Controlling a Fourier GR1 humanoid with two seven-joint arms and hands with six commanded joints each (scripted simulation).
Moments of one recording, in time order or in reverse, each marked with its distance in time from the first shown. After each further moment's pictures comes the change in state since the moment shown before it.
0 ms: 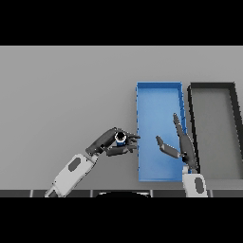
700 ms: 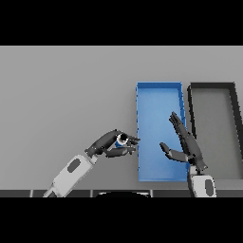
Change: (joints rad) left arm 0.011 0.016 -0.012 -0.010 -0.022 -0.014 0.031; right arm 0.006 -0.061 -0.020 -0.147 -0.275 0.189 -0.014
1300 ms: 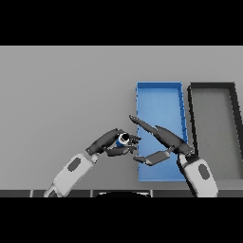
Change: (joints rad) left arm -0.020 -0.007 0.005 0.000 -0.012 -0.005 0.016; right arm -0.338 -0.124 0.197 -0.115 -0.148 0.213 0.367
